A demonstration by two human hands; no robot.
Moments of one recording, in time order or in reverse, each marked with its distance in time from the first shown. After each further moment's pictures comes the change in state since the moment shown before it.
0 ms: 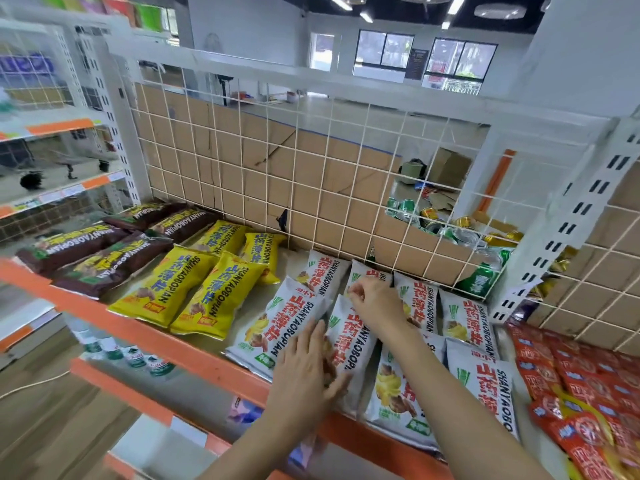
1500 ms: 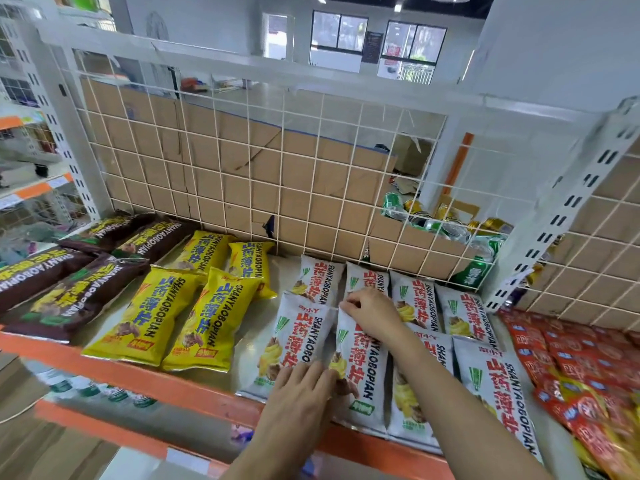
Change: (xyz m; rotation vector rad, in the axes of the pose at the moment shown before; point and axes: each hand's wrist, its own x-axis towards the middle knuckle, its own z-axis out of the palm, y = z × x) left_hand 0.005 -0.054 0.011 0.012 0.264 0.551; right_hand 0.012 -0.014 0.010 0.004 -0.231 0.157
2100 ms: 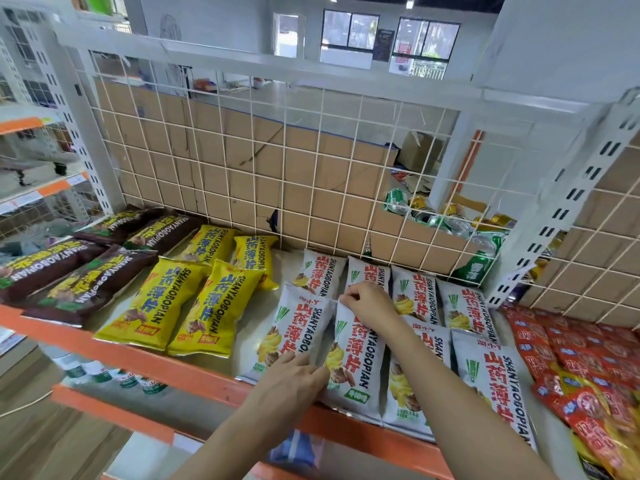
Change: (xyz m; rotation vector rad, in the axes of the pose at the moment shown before) left_hand 0.009 -0.009 -0.023 0.147 -0.392 0.178; right_hand 0.000 0.002 0.004 0.083 0.009 0.008
